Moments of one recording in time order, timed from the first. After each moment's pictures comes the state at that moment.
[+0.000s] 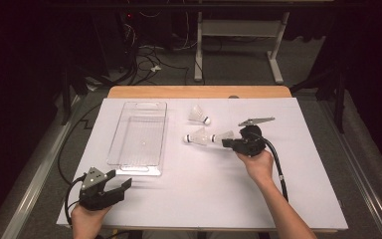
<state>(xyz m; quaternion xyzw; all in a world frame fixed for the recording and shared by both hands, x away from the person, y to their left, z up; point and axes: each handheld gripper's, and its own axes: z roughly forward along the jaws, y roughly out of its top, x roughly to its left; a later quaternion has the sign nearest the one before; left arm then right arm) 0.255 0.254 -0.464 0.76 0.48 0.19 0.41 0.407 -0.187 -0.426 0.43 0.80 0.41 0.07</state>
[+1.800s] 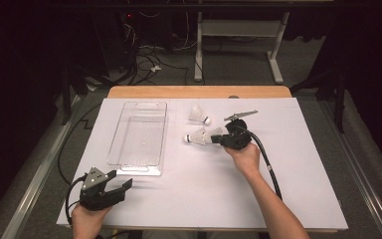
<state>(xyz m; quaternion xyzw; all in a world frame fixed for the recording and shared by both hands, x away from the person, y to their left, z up) 0.255 0.252 -0.465 0.76 0.47 0.19 0.41 0.433 -0.154 -0.432 0.42 0.82 0.40 0.05</state>
